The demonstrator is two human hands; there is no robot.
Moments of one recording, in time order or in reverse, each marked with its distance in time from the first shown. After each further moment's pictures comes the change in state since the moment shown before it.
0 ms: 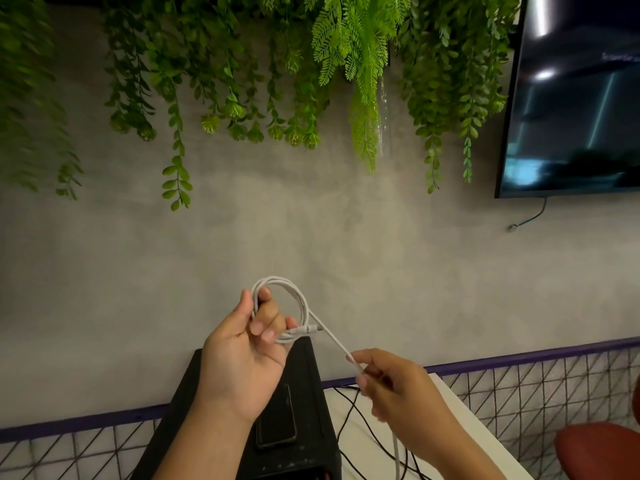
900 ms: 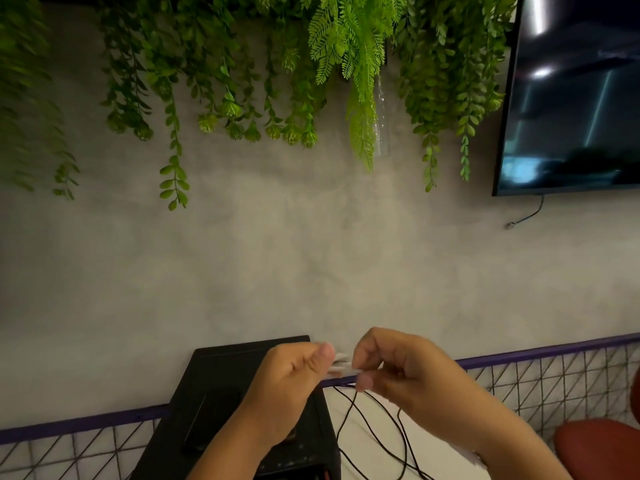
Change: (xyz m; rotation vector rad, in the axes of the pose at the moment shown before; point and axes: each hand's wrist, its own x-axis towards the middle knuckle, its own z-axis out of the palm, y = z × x) left_hand -0.011 -0.030 -0.021 1.267 -0.352 0.175; right_hand -0.011 -0.038 -0.031 -0.092 -0.161 -0.134
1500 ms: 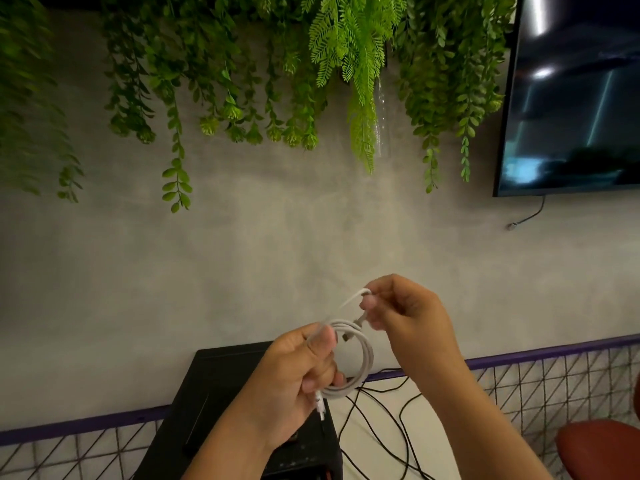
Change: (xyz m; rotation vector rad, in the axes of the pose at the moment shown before) left_hand 0.002 0.026 0.001 -0.782 -0.093 -0.279; right_hand 0.037 0.000 0.001 0.305 0.517 -0.108
